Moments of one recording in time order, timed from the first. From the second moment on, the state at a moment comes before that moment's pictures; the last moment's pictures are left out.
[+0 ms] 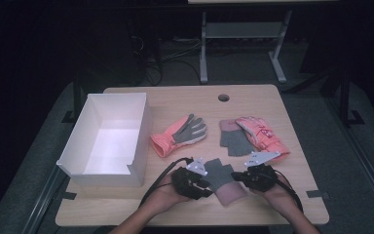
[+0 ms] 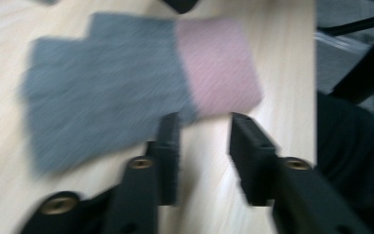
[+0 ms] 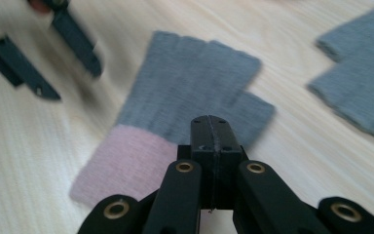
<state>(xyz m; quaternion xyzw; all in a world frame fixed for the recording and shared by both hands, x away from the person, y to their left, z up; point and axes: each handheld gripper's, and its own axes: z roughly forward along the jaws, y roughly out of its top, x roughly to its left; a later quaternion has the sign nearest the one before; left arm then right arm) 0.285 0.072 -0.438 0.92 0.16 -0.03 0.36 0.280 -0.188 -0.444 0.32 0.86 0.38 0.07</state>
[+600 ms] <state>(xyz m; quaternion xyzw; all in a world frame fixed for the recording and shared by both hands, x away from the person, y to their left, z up) 0.286 0.127 -0.442 0.90 0.23 0.02 0.36 0.292 -0.142 -0.461 0.29 0.89 0.35 0.06</state>
